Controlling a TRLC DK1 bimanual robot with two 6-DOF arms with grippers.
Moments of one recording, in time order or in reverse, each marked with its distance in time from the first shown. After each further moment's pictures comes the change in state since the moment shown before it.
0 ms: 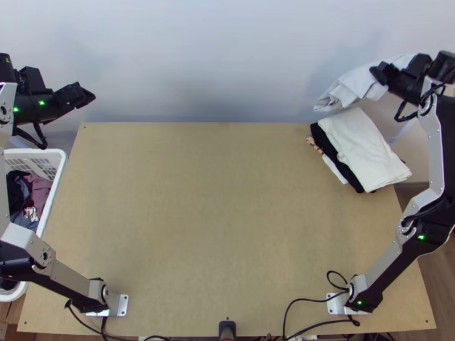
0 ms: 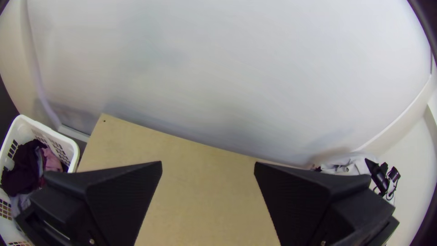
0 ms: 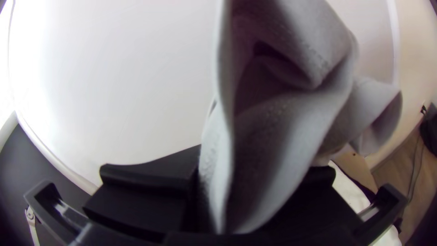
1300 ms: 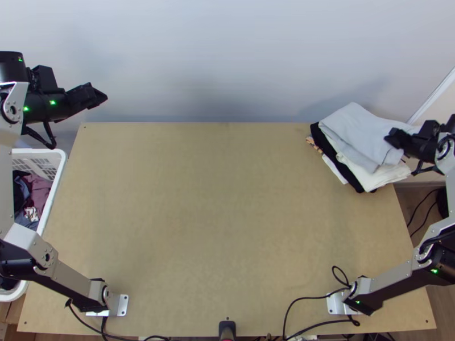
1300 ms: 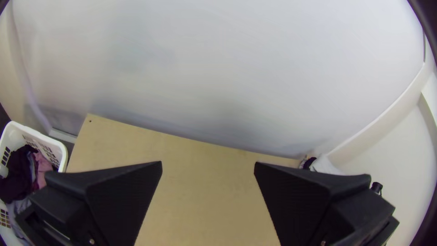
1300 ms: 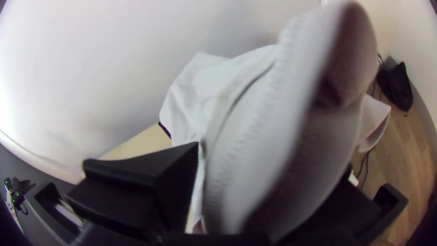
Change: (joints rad) left arm -0.064 0.000 0.000 0.001 0.011 -0.001; right arm -0.242 -0.243 -0.602 -0.120 0.010 -0.314
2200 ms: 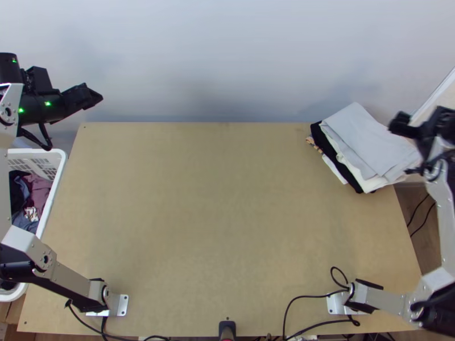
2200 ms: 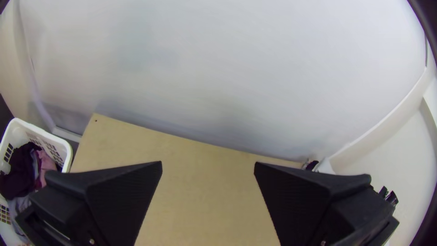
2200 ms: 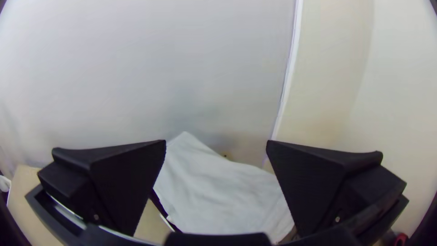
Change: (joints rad) left arm 0.033 -0.017 -0.012 -0.002 0.000 0.000; right arm 0.190 -0.322 -0.184 0.343 0.540 -0.146
